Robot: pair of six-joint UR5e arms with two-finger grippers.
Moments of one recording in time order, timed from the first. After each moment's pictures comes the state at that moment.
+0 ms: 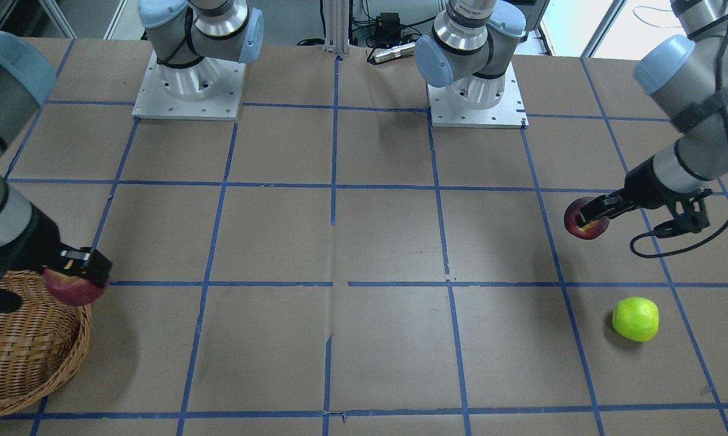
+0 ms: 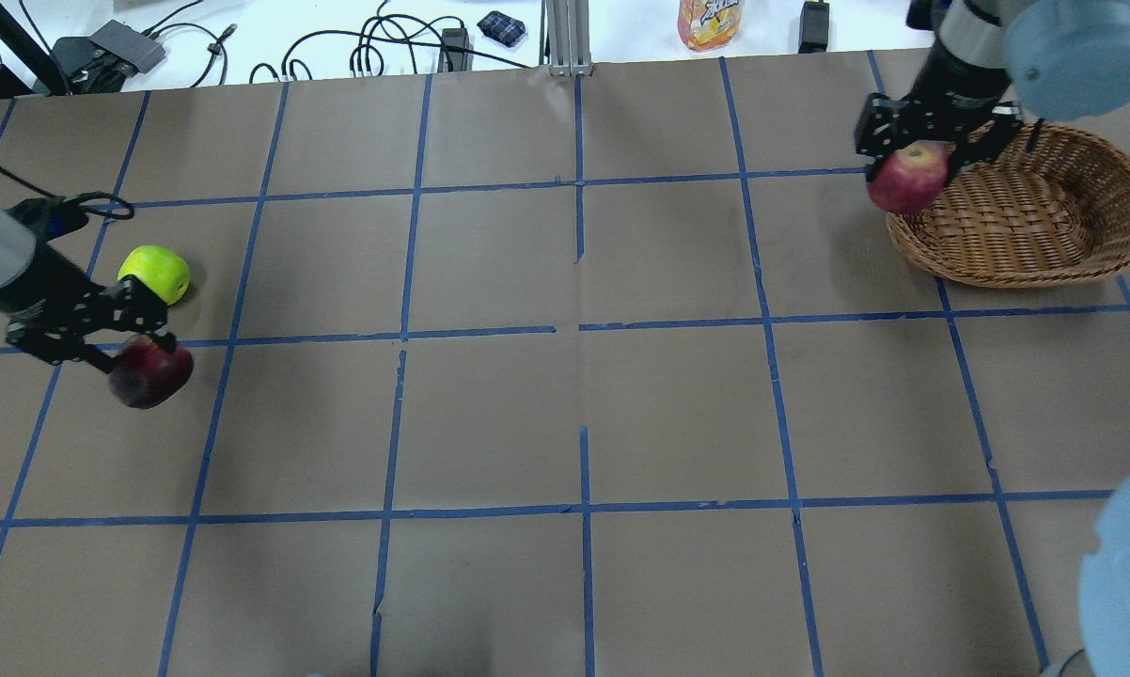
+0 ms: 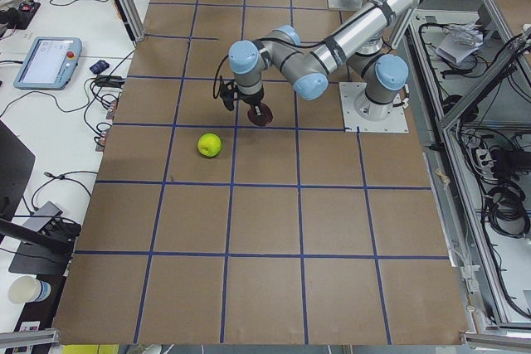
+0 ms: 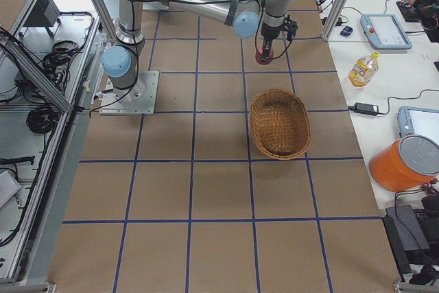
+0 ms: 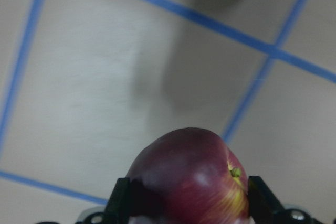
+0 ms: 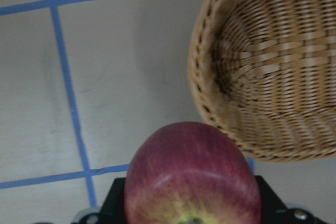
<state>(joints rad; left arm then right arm) -1.09 -1.71 -1.88 -1.28 1.51 0.23 1.33 -1.24 1.48 -1.80 -1.60 -0.13</state>
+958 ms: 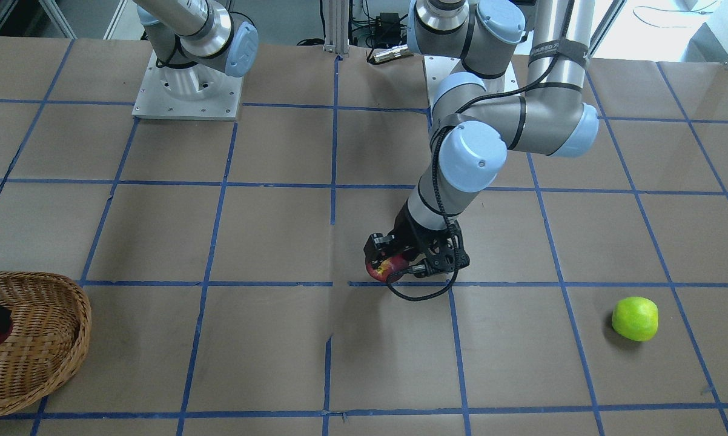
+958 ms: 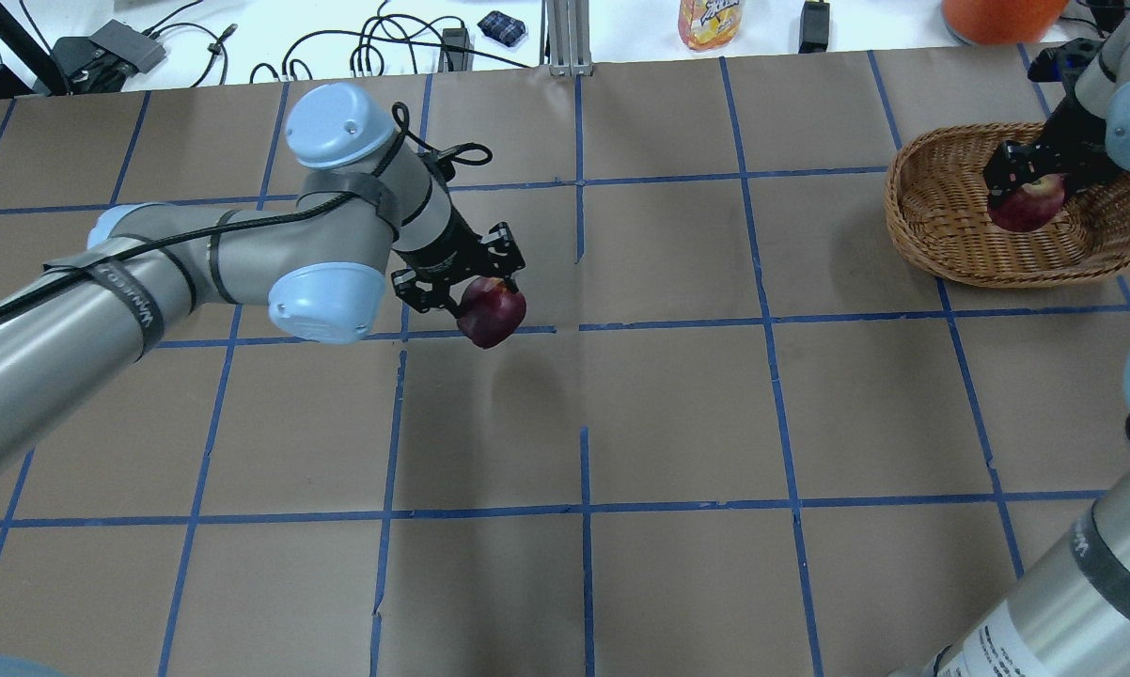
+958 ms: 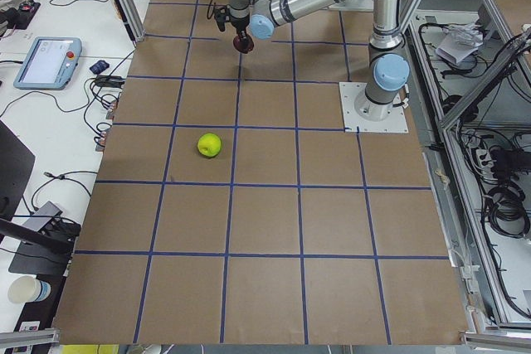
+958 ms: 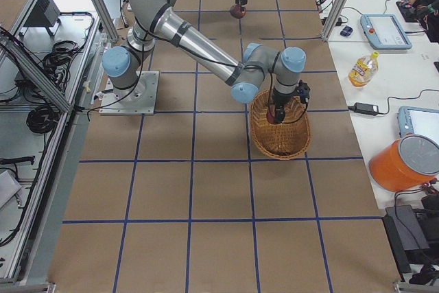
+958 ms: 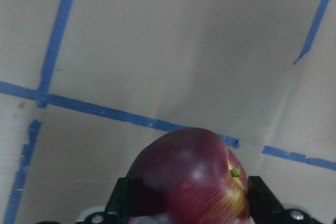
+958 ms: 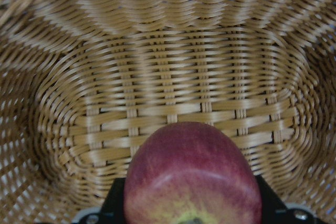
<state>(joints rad) -1.74 -1.92 -1.79 -0.93 1.37 -0.51 1.11 -1.00 1.48 -2.10 -1.62 -0.42</state>
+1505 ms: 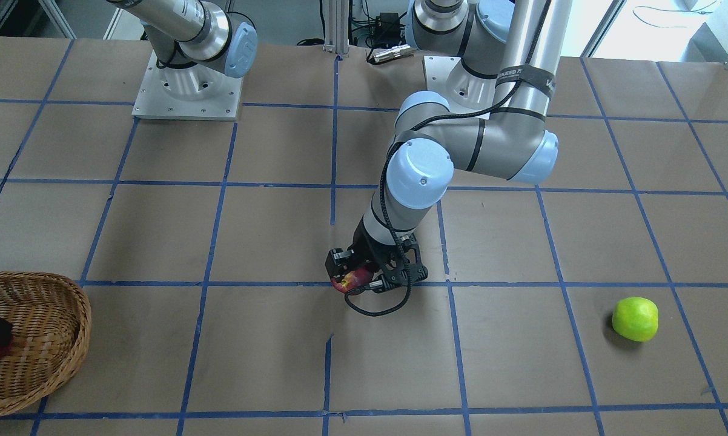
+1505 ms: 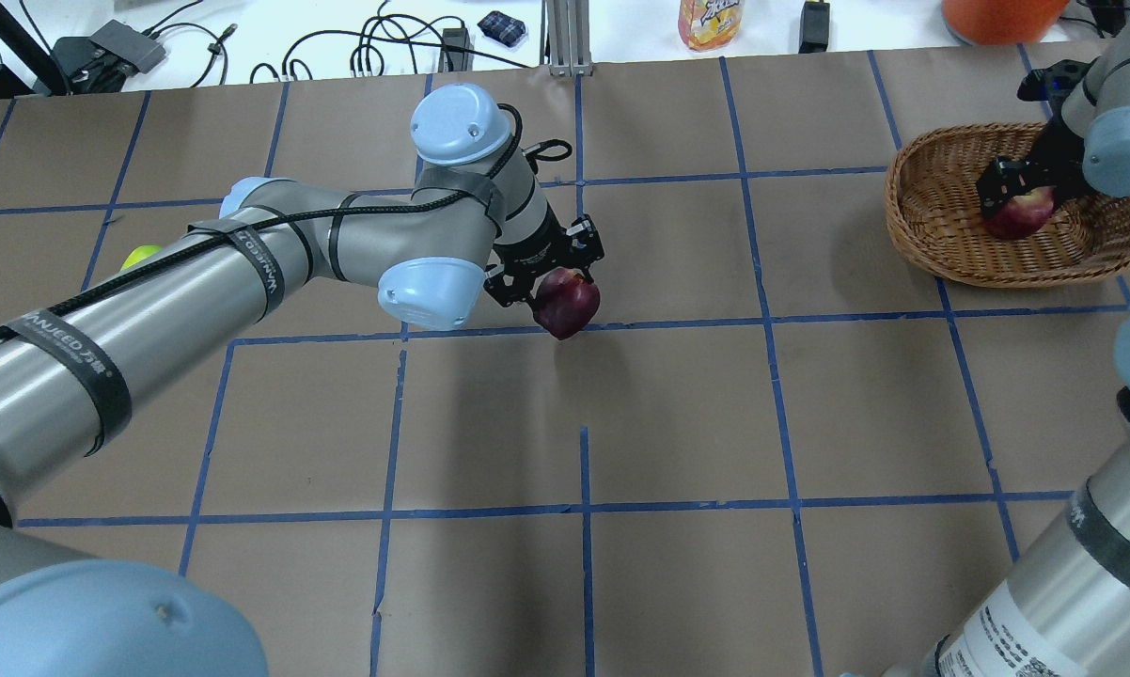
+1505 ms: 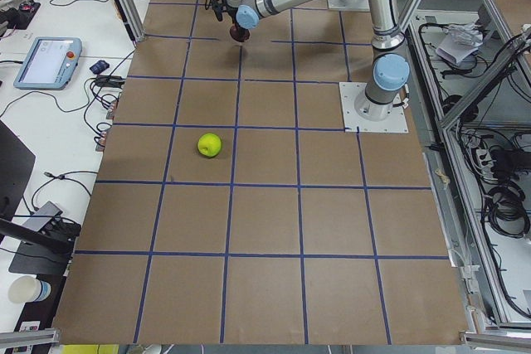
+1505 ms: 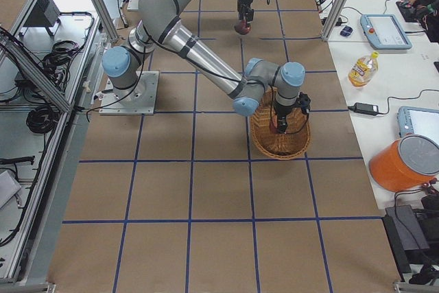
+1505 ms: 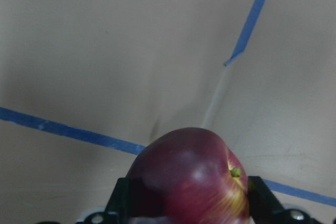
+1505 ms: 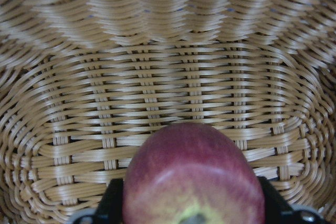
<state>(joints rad) -1.85 -2.04 -1.68 -0.88 1.37 -0.65 1.10 -0.95 1.48 -2.16 -1.61 -0.45</state>
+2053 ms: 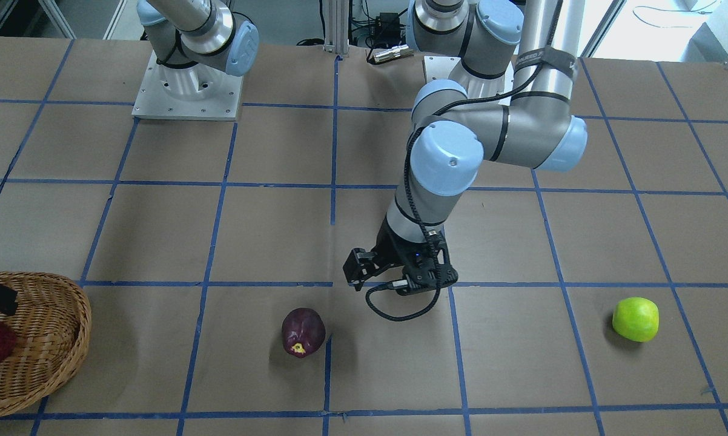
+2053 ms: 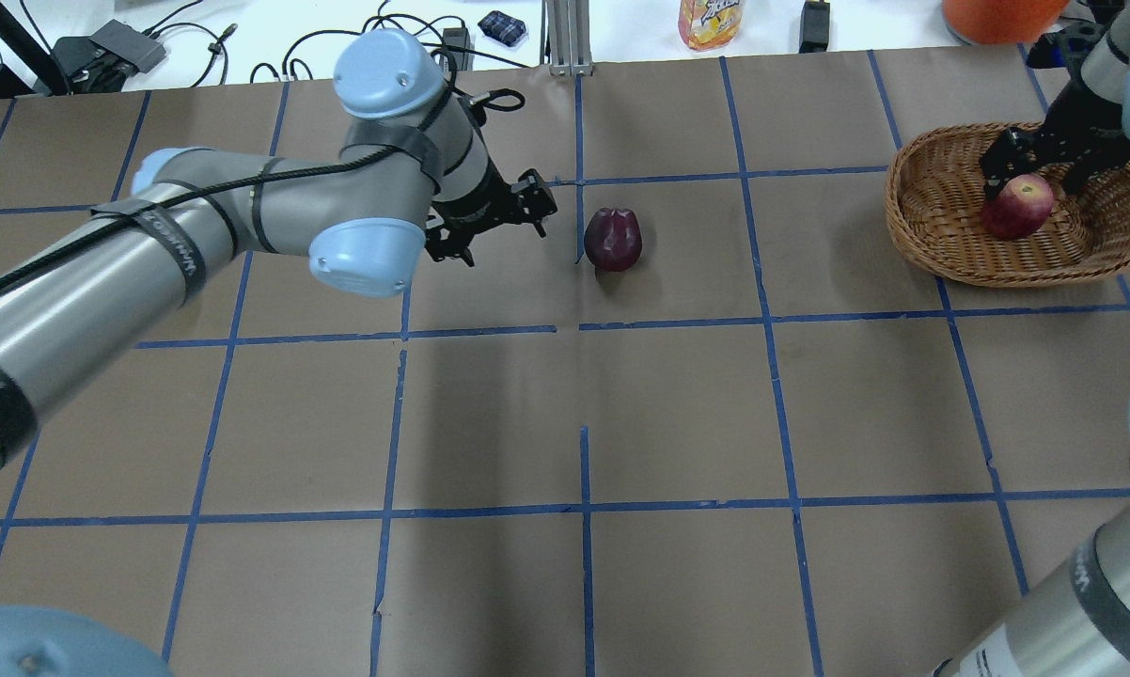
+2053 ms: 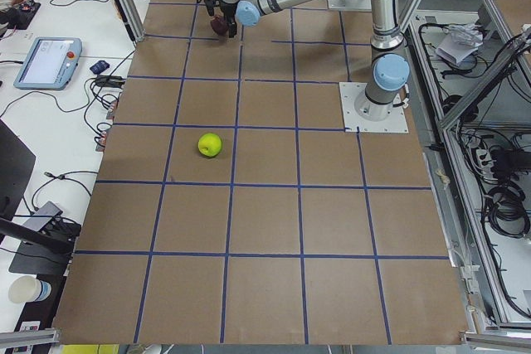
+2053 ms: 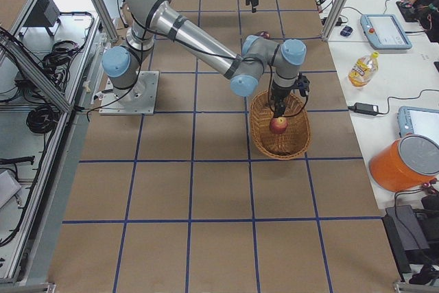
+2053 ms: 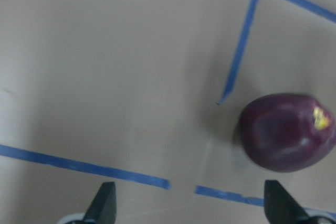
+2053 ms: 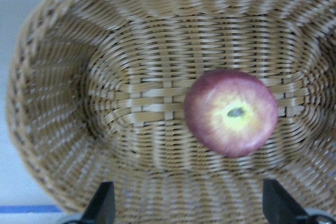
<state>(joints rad) -1.72 -1.93 -1.68 -0.97 1.43 -0.42 1.15 -1.11 1.47 -1.92 -1.61 -0.42</state>
